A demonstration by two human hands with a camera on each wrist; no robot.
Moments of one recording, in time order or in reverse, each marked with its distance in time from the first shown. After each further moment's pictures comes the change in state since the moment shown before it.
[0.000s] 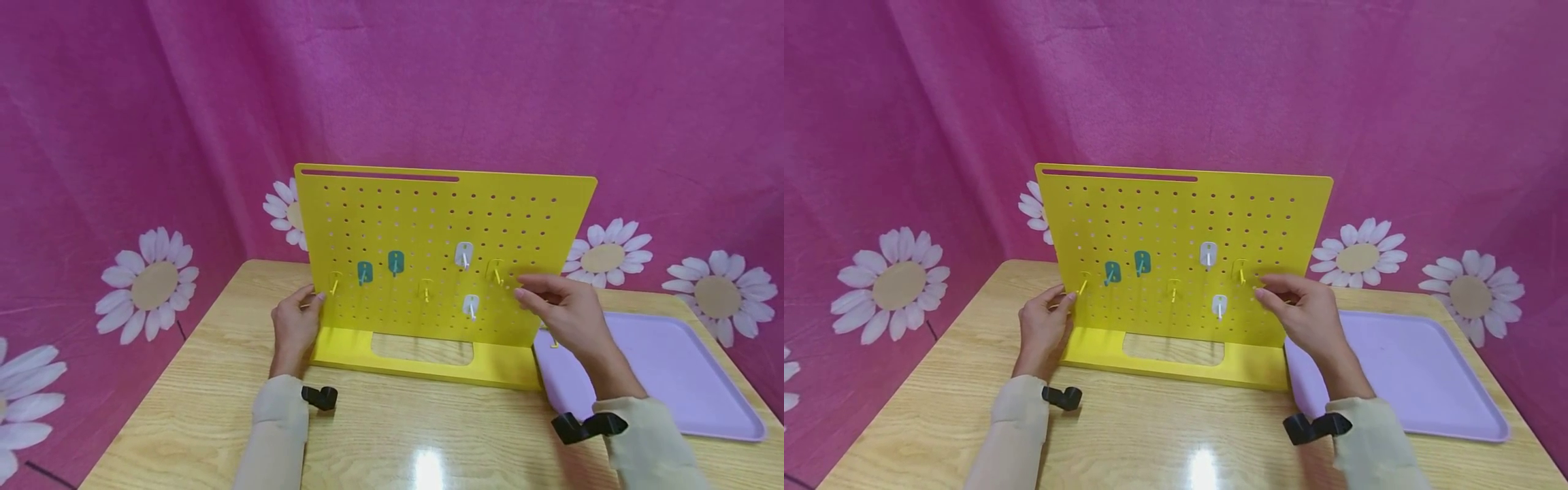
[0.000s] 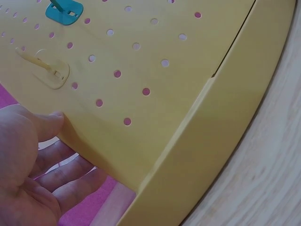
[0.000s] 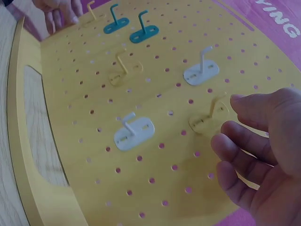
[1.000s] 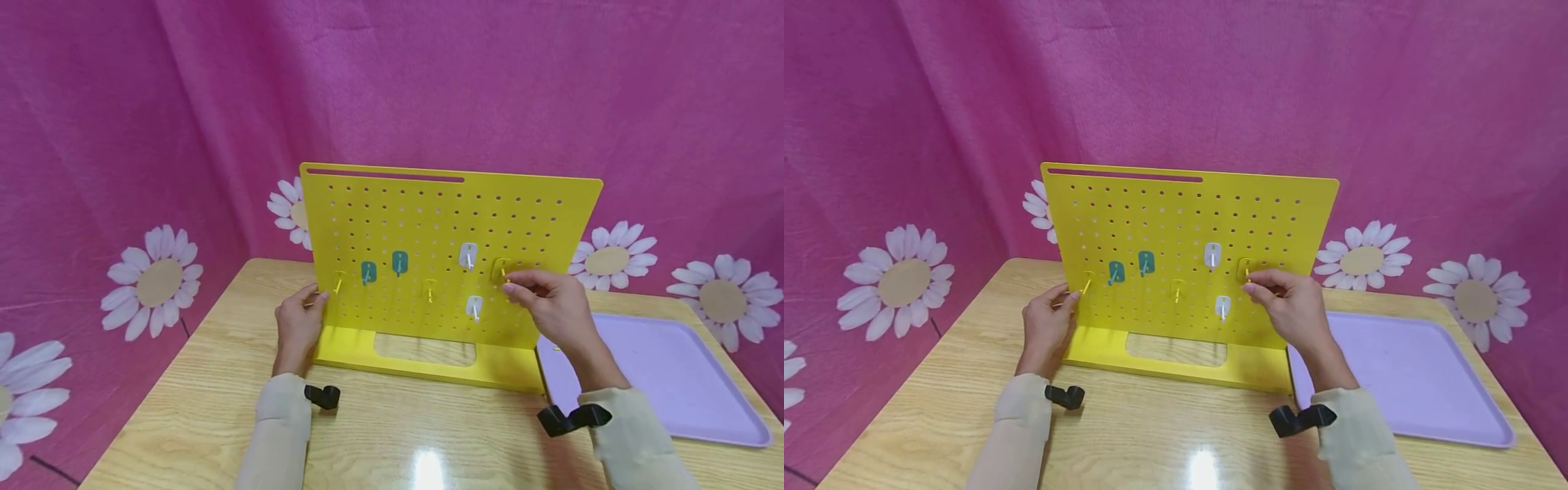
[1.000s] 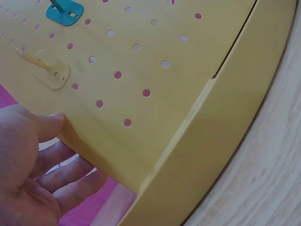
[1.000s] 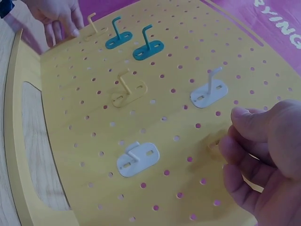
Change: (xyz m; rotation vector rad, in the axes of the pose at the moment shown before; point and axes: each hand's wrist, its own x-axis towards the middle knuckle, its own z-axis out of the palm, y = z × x) left_hand 0.001 -0.001 0.001 0.015 0.024 0.028; right_hand 0.013 -0.014 0.016 -0.029 0.025 0.014
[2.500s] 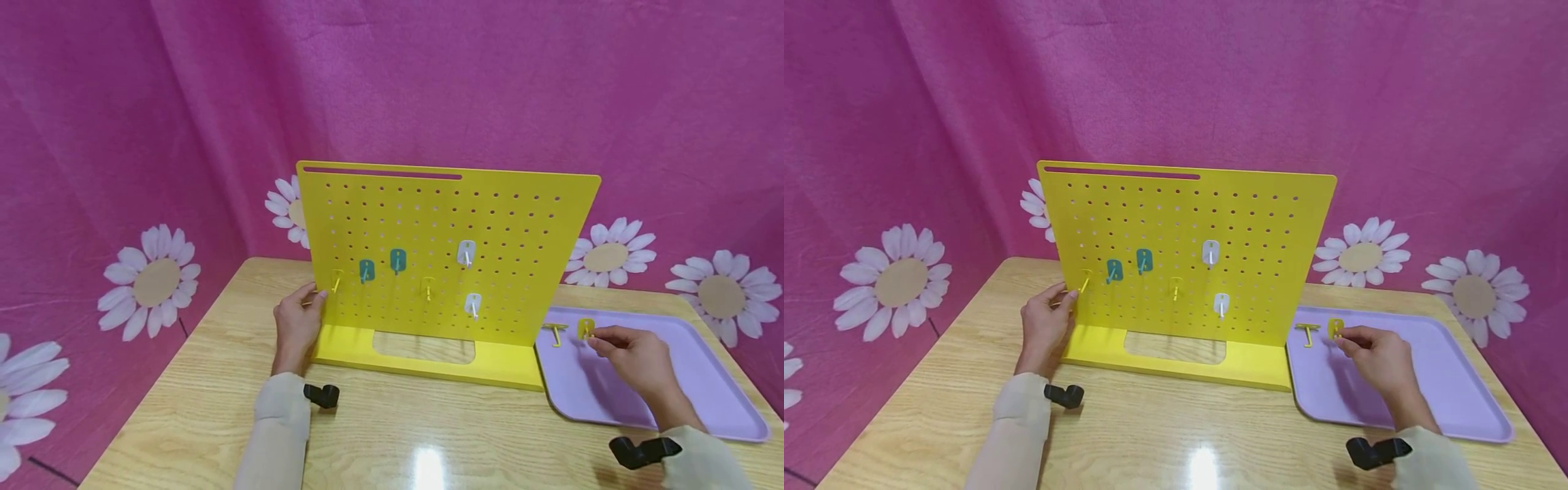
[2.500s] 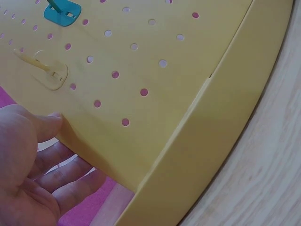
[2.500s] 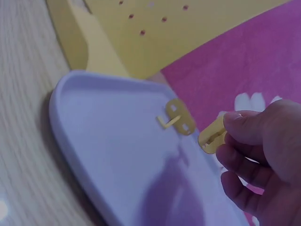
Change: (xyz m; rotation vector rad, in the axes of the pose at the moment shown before) left_hand -0.002 0.002 0.001 -0.009 -0.010 -0.019; right_hand -0.058 0.141 -0.069 -0.363 -0.001 0.184
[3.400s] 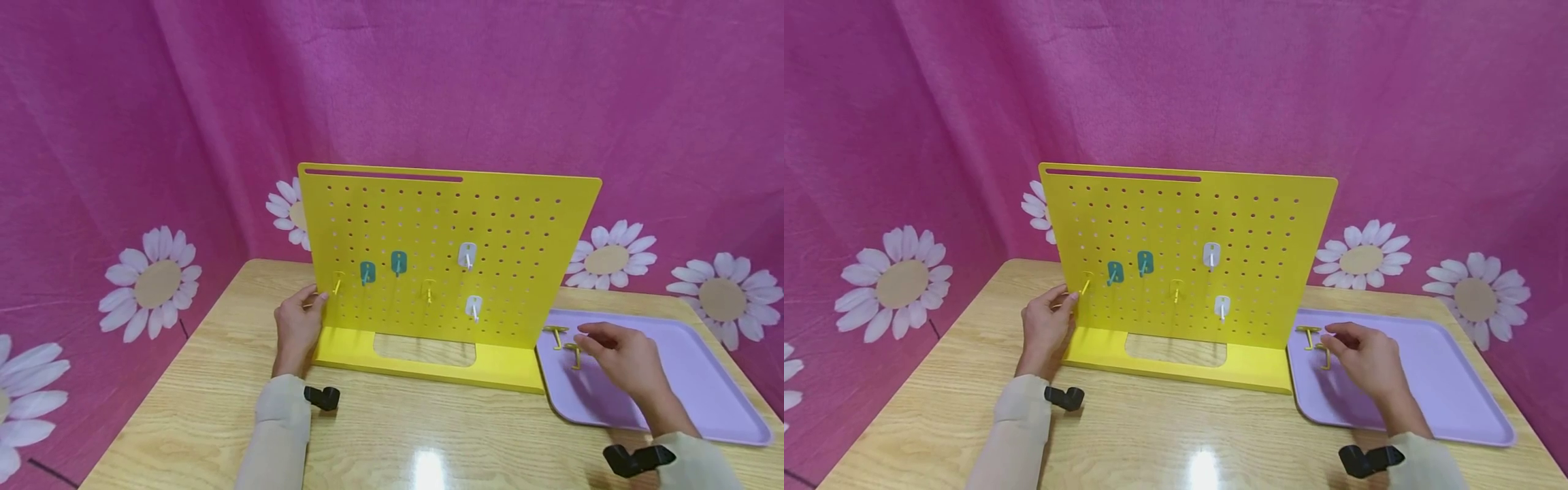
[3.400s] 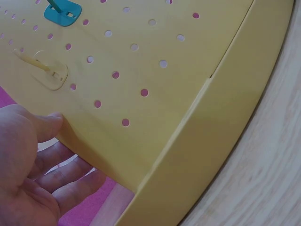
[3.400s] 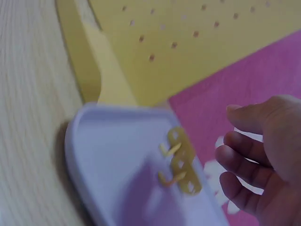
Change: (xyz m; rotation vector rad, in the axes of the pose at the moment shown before) left_hand 0.000 -0.001 0.000 0.006 -0.005 0.013; right_hand -0.002 -0.022 0.004 -0.004 0.038 -0.126
